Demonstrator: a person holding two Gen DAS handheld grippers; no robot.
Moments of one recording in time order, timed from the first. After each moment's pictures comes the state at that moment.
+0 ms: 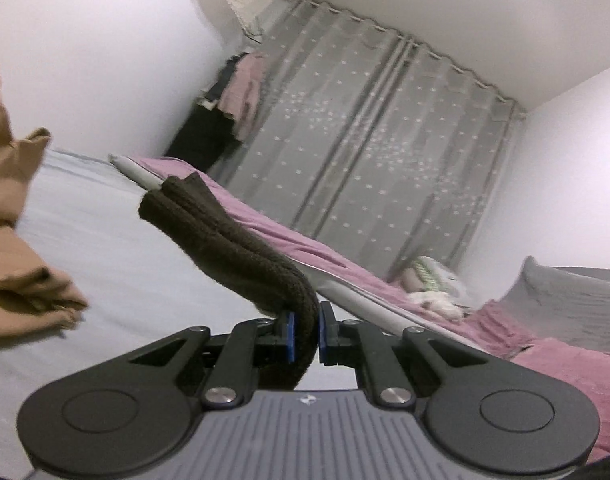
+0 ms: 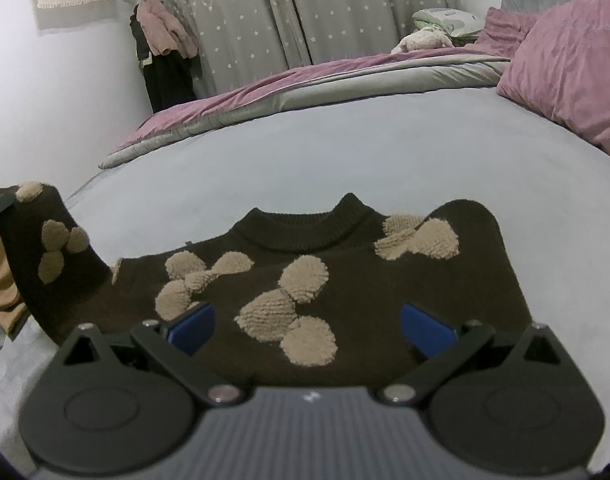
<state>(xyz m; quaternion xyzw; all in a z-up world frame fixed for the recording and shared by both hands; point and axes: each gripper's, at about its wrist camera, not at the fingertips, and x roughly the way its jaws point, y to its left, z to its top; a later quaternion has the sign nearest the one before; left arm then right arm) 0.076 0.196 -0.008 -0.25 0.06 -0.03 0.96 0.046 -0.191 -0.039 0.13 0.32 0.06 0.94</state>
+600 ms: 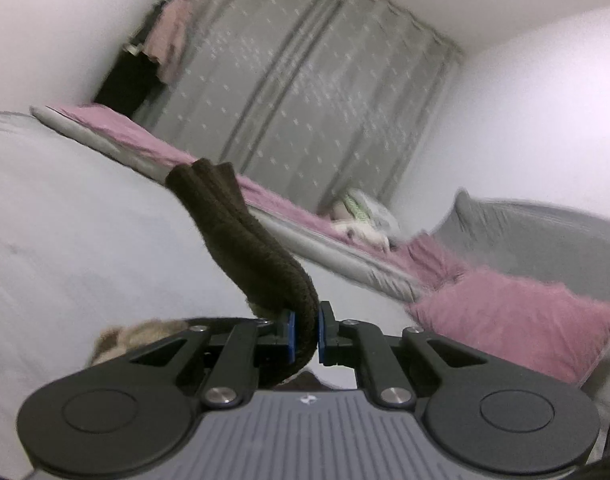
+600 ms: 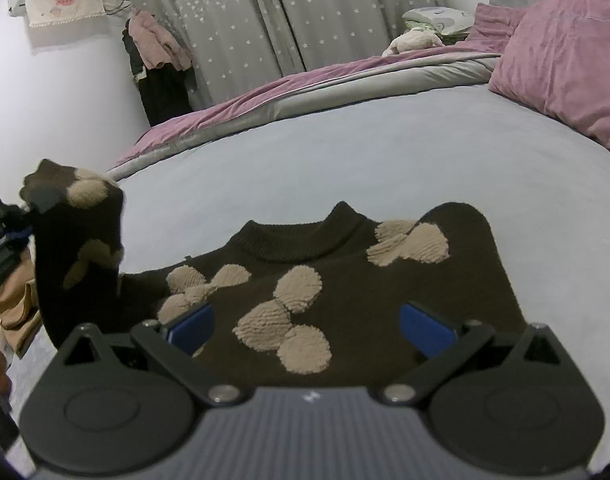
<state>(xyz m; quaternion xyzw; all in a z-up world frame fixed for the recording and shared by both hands) 0.079 0.094 -0.025 -0.22 0.14 -0.15 0.95 0.046 -0.202 -0.036 0.15 0.31 0.05 0.94</state>
